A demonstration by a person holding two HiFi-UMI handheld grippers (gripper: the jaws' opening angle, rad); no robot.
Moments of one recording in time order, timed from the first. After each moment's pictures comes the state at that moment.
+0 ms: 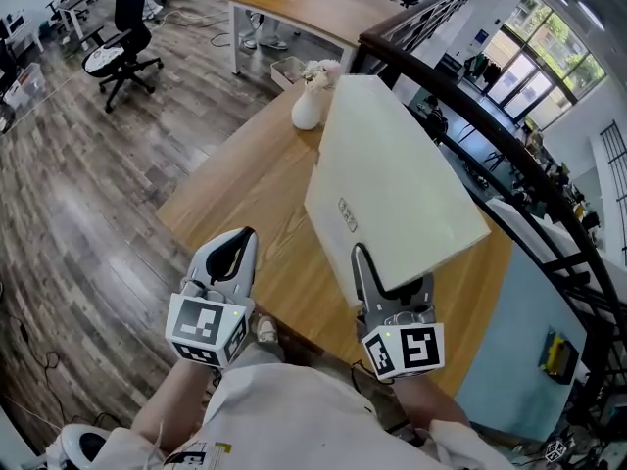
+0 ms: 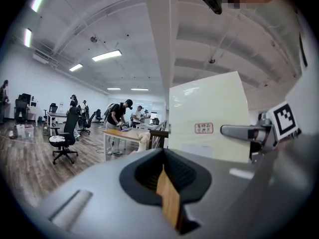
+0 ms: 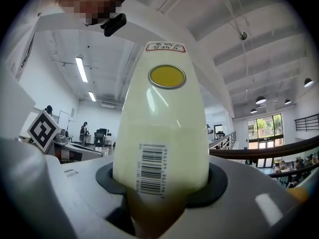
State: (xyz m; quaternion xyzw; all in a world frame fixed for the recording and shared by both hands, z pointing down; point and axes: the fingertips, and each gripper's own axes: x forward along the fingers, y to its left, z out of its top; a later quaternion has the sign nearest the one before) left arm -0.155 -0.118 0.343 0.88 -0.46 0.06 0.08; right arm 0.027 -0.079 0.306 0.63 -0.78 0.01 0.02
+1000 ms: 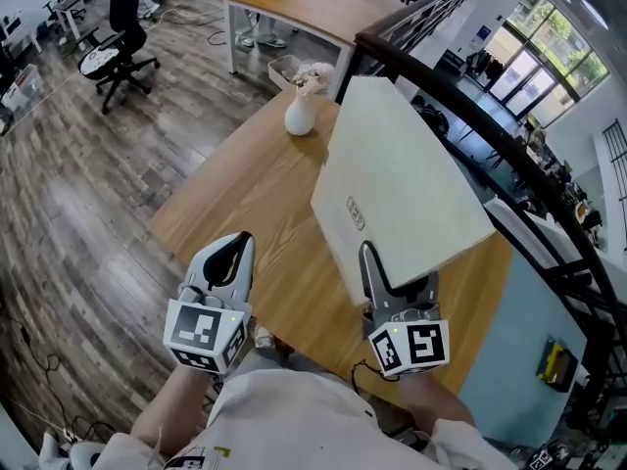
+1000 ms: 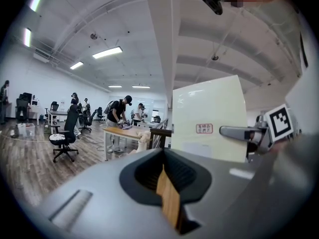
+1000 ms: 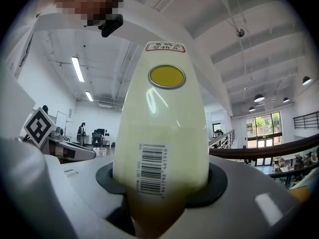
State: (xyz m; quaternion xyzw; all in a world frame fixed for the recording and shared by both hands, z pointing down) left arm -0.129 -0.157 0.340 0.88 -0.47 0.07 0.10; right arm 0.072 -0.126 0.307 0.64 -0.77 0.02 0.02
